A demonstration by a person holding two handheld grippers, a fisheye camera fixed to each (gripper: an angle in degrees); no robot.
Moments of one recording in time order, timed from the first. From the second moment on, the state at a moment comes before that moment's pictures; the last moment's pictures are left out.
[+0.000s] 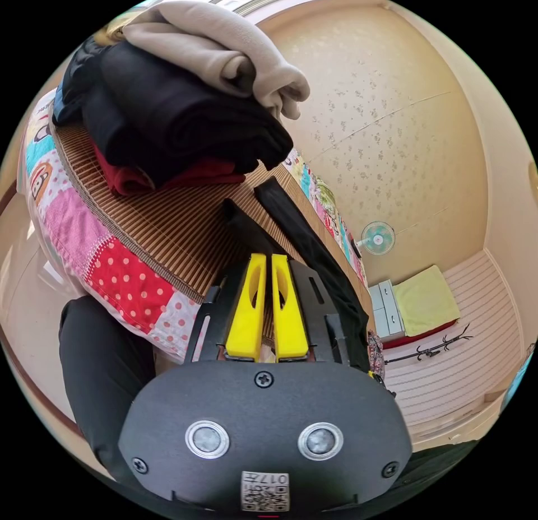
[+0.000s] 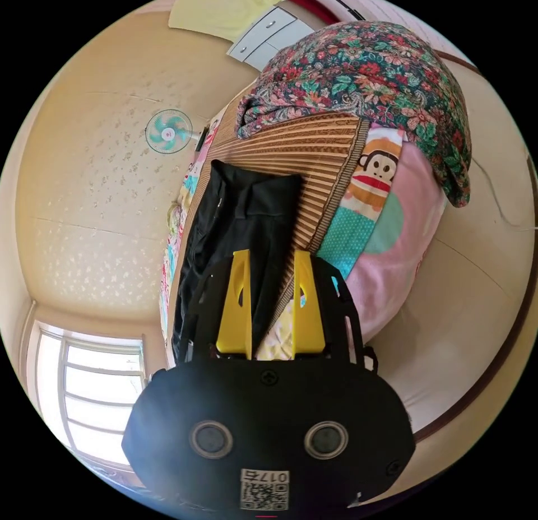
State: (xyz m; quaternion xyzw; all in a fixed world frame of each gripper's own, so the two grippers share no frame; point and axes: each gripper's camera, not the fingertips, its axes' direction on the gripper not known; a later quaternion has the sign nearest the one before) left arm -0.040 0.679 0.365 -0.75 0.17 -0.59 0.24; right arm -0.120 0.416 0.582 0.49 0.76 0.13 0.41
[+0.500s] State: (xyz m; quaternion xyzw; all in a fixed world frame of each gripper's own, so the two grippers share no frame) left arm -0.099 0.644 0.349 -0.70 0.19 -0.64 0.25; right arm -0.115 0.425 0.648 0.44 0.76 0.00 0.49
